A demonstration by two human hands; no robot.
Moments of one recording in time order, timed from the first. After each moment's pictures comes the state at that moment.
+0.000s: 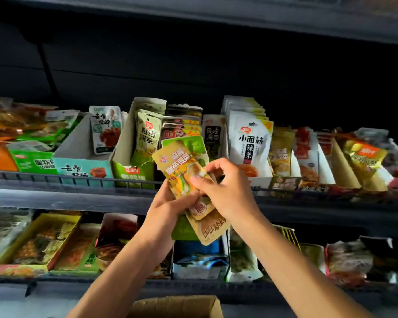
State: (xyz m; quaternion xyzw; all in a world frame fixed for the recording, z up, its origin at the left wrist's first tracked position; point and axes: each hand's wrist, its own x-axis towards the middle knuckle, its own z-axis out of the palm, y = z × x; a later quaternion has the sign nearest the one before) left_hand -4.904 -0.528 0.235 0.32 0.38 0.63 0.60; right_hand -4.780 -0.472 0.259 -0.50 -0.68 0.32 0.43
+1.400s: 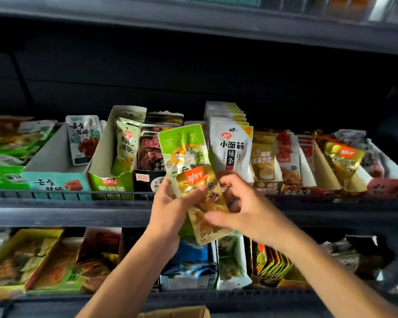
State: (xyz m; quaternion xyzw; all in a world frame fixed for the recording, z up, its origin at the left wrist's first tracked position) left_hand -4.864 -0.497 0.246 0.33 0.41 0.65 0.55; right_hand -4.696 -0.487 0.280 -0.48 -0.76 0.36 0.25
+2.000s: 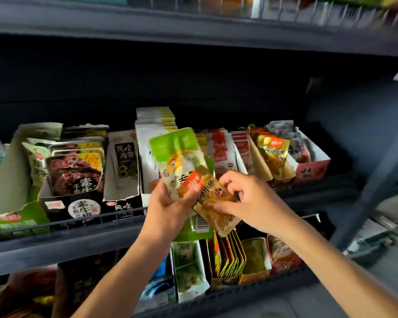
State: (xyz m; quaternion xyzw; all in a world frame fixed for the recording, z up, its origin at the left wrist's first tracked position) left_hand -4.746 -0.467 0.262 0.47 0.39 0.58 0.53; right_hand -4.563 -0.465 0.291 -0.55 -0.76 0.23 0.26
